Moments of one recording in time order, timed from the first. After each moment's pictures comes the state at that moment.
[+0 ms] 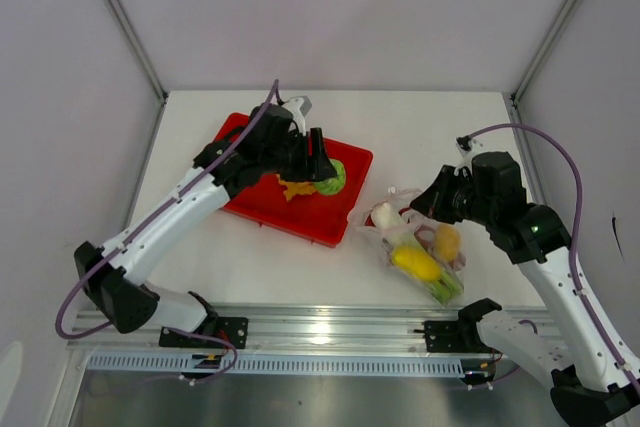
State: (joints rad) left arm -0.68 1.40 1.44 -0.73 0.09 -0.57; right arm 0.42 0.87 1.13 -0.86 -0.20 0.62
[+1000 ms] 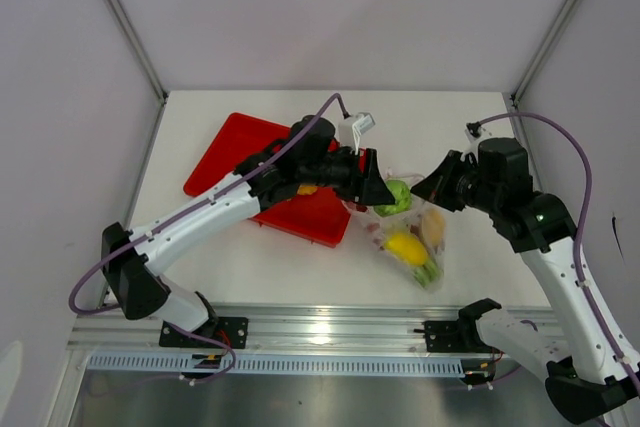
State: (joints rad) left arm -0.88 1.48 1.44 -0.41 0.44 -0.59; right arm 0.40 0.93 1.22 -0.86 -0.22 0.71
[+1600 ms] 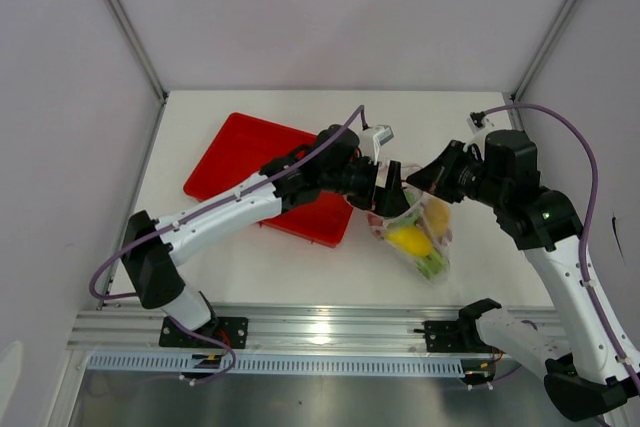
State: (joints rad) left arm -0.94 1.59 1.46 -0.39 0.40 -0.60; right arm 0.38 0.95 1.30 -0.83 -0.28 0.76
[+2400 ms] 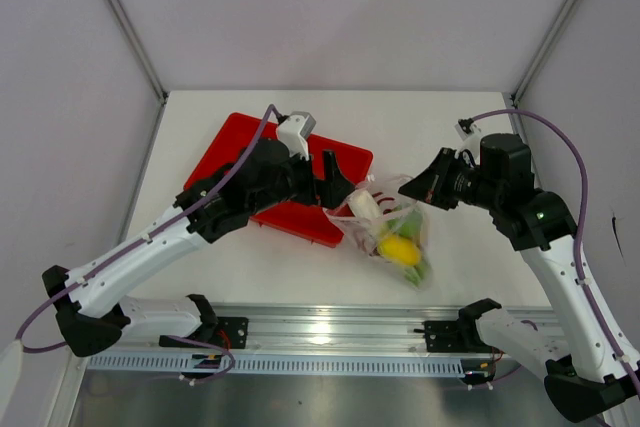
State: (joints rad) left arm -0.93 1.17 1.32 -0.55 -0.12 -0.56; right arm 0.38 0.94 1.25 -0.82 -0.41 0.73
